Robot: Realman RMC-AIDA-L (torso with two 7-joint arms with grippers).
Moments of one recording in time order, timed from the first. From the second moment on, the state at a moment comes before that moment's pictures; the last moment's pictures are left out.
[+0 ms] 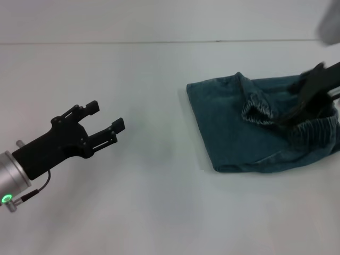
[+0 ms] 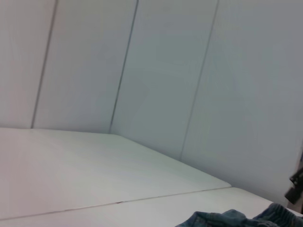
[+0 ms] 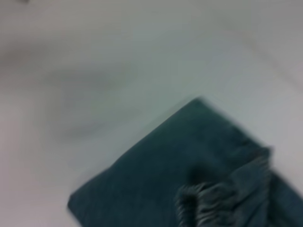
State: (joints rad) left arm -0.31 -2.16 0.80 0.52 1.53 1.39 -1.07; right arm 0.65 2.10 -1.06 -1.42 -2.67 -1.64 2.08
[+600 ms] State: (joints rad) left arm -0.31 -2.16 0.78 0.51 1.52 1.35 -1.06; right arm 0.66 2.11 -1.48 -1.31 -2.82 -1.36 2.32
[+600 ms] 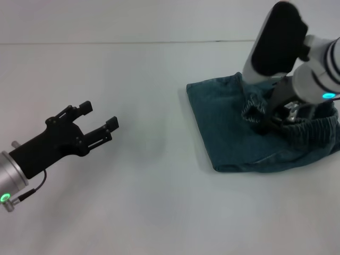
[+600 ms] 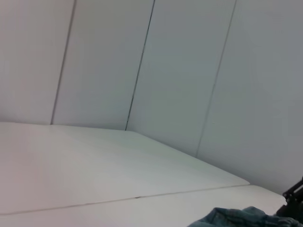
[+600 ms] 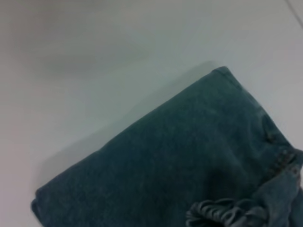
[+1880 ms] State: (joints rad) left arm -0.33 -2.16 0.76 0.52 1.52 1.32 -1.06; right arm 0.60 2.10 -1.37 -1.25 -2.83 -1.20 2.36
